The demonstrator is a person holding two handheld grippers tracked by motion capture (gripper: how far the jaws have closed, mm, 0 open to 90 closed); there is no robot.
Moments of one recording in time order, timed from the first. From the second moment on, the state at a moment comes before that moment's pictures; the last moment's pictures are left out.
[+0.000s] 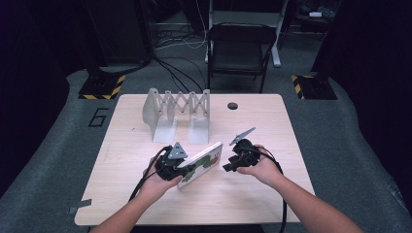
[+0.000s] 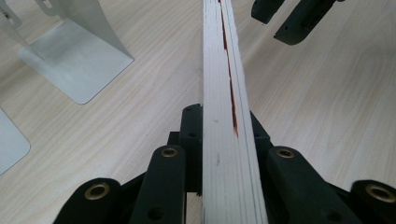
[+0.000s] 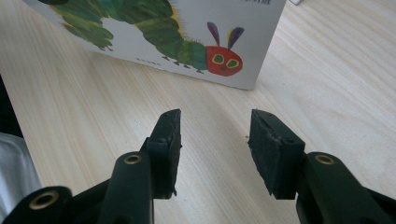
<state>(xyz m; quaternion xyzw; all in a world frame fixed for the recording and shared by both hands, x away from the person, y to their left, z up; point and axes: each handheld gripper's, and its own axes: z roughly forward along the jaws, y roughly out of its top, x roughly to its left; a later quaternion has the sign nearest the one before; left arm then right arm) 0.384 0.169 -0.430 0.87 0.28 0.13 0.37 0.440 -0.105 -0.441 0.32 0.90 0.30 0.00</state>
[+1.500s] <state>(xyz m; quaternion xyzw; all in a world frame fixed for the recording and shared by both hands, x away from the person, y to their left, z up) 0.392 0.205 -0.392 0.85 0.32 0.15 0.38 0.446 -0.096 -0.434 0.32 0.90 0.31 0.00</state>
